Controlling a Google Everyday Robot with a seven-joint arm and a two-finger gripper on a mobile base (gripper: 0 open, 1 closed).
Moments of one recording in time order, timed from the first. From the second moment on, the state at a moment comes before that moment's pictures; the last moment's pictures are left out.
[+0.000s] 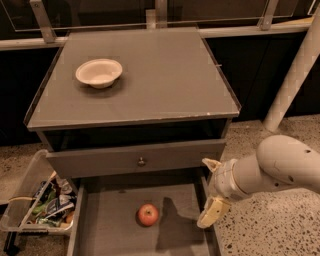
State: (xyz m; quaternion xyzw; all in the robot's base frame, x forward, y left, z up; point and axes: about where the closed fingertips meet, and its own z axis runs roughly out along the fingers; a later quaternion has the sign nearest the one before) arm 0.433 -0.136 0.667 -0.60 0.74 0.13 0.26
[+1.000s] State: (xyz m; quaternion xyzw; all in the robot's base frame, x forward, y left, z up) arm 0.444 -0.107 0.615 -0.60 0.72 0.17 0.29
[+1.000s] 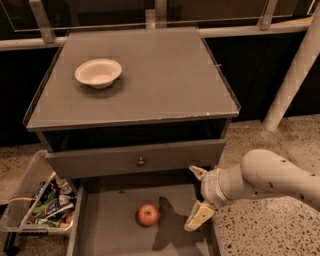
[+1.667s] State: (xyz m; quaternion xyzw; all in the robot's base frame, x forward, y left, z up) arm 0.456 -0.082 0.554 -0.59 0.70 0.21 0.35
